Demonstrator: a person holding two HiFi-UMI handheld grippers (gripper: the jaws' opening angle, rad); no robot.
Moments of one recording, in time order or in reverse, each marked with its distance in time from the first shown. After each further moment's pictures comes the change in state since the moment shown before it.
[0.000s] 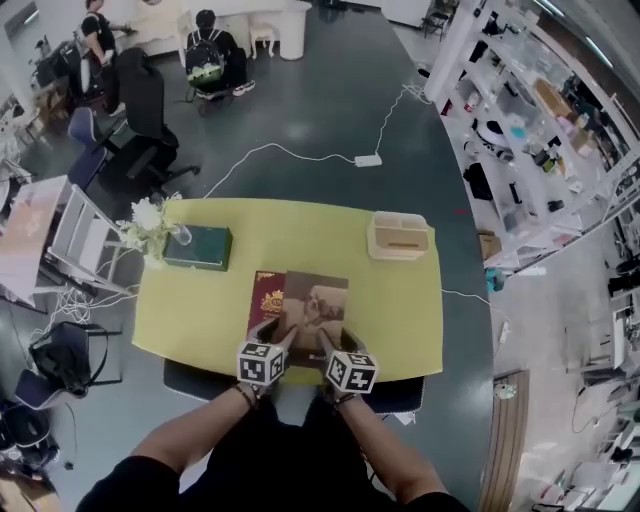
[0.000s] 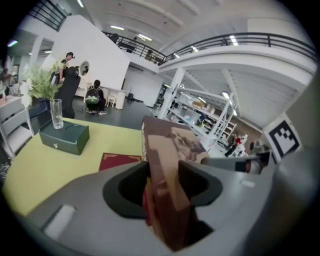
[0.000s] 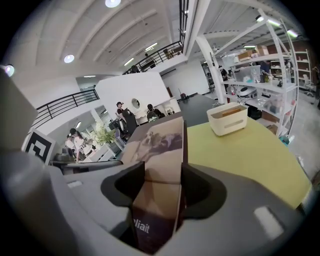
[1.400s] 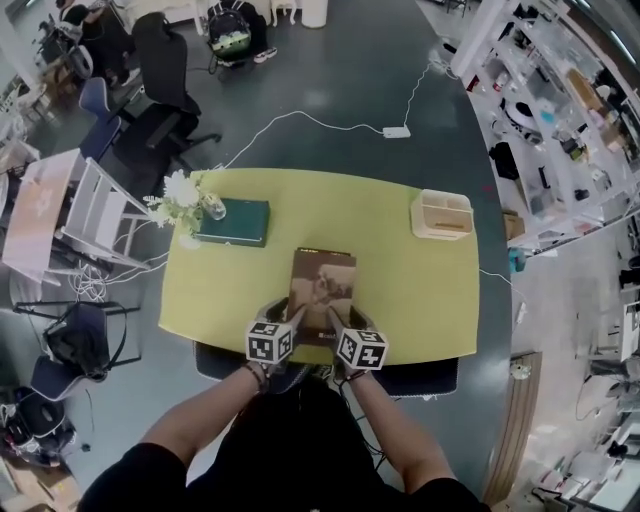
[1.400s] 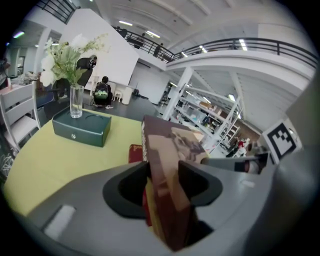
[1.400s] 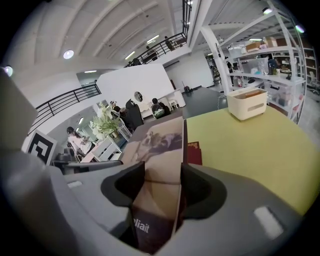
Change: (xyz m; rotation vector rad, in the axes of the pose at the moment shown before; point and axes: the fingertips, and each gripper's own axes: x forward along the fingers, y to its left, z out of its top) left arm -0.030 0.124 -0.020 -0.075 0.023 0.011; right arm 0.087 0.086 -0.039 -0.009 0.069 0.035
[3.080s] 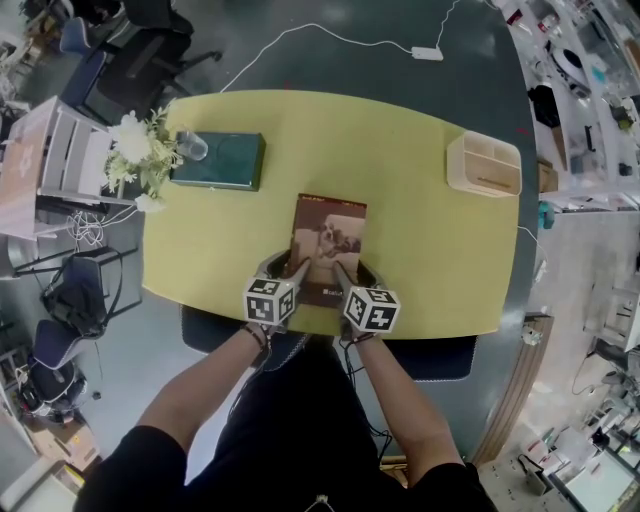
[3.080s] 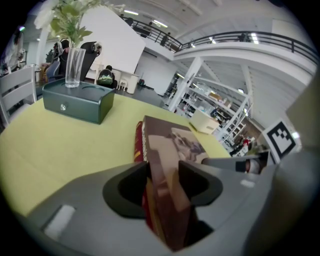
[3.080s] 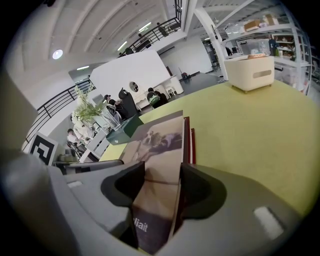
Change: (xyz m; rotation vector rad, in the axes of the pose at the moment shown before) left arm 0.099 0.056 -0.056 -0.060 0.102 0.043; right arm 0.098 -0.068 -0.051 0.061 0.134 0.024
